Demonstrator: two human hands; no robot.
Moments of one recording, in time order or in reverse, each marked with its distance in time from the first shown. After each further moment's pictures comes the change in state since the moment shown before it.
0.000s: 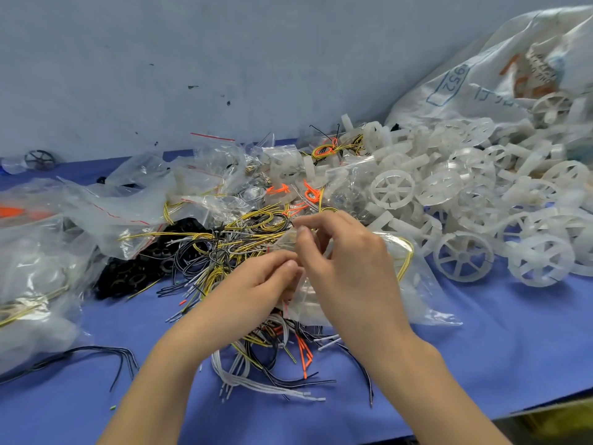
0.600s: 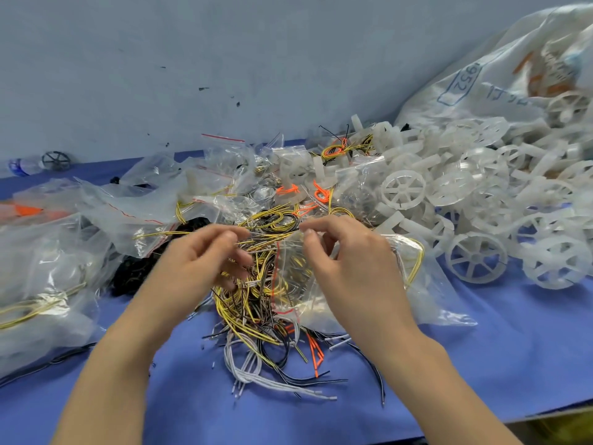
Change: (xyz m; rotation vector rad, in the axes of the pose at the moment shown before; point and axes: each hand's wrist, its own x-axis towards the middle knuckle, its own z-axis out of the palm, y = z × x) left_hand -0.017 -0.017 -0.062 -0.106 0.375 -0.043; right_hand 0.001 0.001 0.004 -0.019 -0.072 0.036
